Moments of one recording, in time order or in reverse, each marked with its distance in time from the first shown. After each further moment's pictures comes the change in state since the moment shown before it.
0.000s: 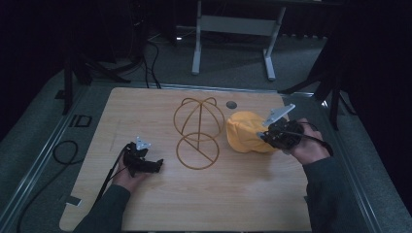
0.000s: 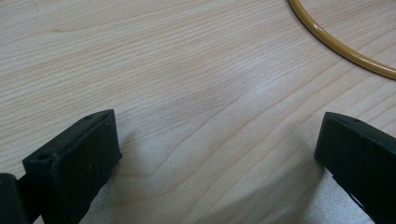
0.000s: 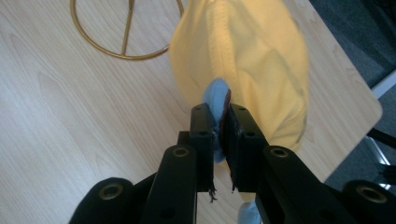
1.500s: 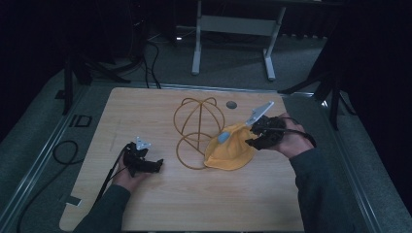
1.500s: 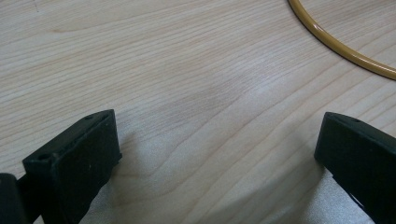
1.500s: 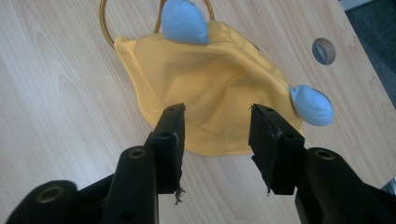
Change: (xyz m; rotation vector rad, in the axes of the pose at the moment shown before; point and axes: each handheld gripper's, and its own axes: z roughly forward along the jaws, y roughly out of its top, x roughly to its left) left arm 0.000 0.000 0.000 -0.002 0.000 -0.002; right arm 0.007 0.030 0.028 0.017 0.102 -0.112
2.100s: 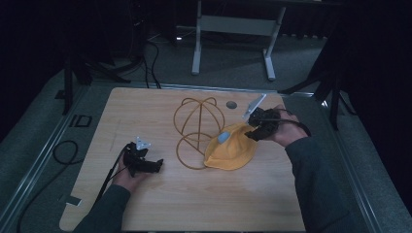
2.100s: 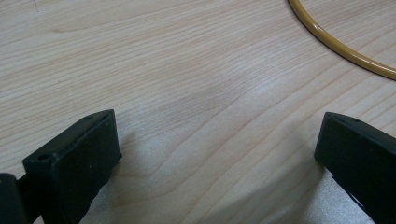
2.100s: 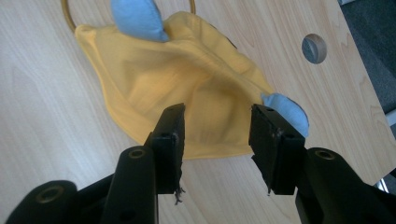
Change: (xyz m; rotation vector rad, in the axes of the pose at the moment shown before) left arm 0.000 0.000 0.000 0.000 0.001 0.002; right arm -0.028 0.010 0.024 0.055 -0.014 -0.035
